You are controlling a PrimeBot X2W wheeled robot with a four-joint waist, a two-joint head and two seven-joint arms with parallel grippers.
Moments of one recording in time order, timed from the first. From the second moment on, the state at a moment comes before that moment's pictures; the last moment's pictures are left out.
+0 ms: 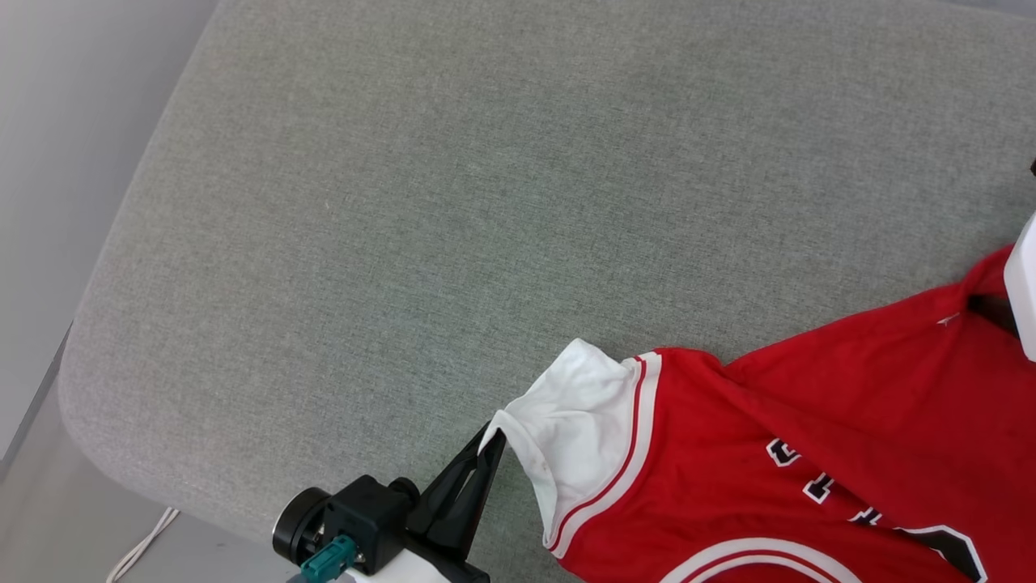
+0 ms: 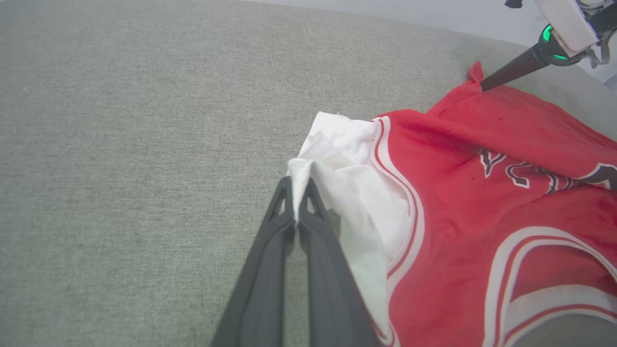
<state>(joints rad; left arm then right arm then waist) -0.01 0.29 -0.52 -0.16 -0.40 -0.01 -0.11 -0.61 -0.63 0.22 0.23 0.52 0.13 1.14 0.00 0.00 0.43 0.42</state>
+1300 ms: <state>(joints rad) -0.06 0.51 -0.30 -0.41 -0.44 0.04 -0.04 -0.73 -0.67 0.32 0.19 0.75 0.13 0.72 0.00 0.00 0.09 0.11</state>
